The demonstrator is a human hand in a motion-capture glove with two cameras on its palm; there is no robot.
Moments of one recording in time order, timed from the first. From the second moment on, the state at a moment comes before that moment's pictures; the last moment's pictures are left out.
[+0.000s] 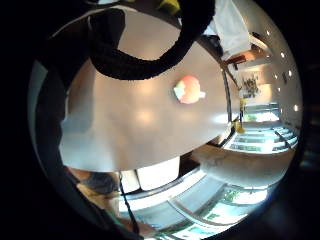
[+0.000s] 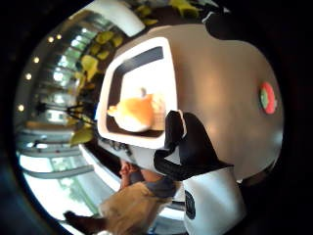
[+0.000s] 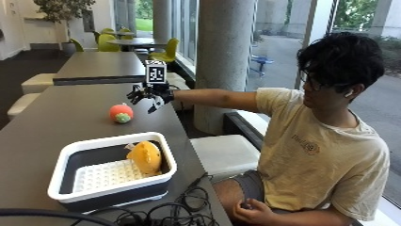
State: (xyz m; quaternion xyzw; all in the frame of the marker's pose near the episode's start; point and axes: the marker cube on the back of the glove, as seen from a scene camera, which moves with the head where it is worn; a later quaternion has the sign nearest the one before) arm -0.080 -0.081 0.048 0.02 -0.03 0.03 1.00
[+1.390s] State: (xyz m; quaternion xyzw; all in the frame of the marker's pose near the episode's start) arm -0.030 -0.015 0.044 0.03 -0.02 0.04 1.00
